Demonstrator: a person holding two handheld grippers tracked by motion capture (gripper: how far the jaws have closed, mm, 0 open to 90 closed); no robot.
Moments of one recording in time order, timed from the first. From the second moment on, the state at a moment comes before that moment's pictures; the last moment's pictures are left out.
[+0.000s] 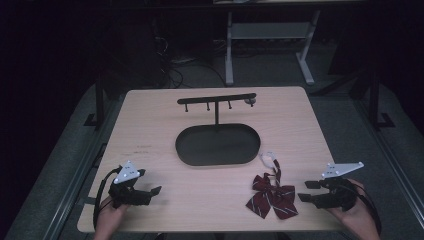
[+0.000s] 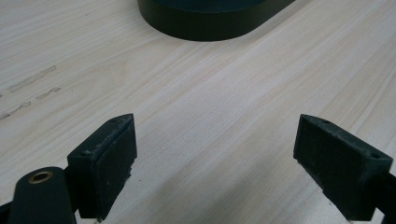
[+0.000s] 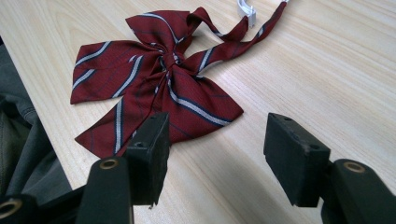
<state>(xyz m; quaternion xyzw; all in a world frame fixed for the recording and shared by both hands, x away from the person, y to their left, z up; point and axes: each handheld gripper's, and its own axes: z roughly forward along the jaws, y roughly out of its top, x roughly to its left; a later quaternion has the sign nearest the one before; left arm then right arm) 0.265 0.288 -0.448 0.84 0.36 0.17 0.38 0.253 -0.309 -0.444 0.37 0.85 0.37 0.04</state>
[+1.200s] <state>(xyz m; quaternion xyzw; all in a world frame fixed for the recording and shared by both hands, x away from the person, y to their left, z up) 0.265 0.294 -0.449 0.83 0.37 0.17 0.39 0.283 -0.263 -0.390 0.31 0.88 0.35 0.05</state>
